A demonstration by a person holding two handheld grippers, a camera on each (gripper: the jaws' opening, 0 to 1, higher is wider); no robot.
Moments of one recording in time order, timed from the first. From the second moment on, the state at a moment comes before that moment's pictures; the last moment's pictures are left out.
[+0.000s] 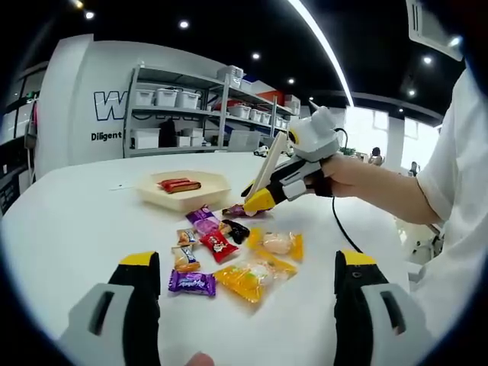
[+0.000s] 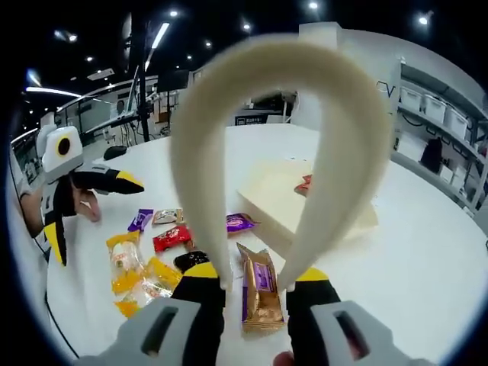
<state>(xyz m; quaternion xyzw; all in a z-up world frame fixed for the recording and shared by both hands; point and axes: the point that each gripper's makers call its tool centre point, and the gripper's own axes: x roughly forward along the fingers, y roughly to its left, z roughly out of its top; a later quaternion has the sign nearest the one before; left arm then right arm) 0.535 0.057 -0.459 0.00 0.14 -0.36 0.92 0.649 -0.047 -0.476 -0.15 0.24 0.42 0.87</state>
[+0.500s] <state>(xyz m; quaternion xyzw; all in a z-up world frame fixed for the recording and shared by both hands) 0.536 0.057 -0.460 0.00 0.14 -0.36 0.92 0.651 -0.046 -0.478 -0.14 0.24 0.42 0.86</state>
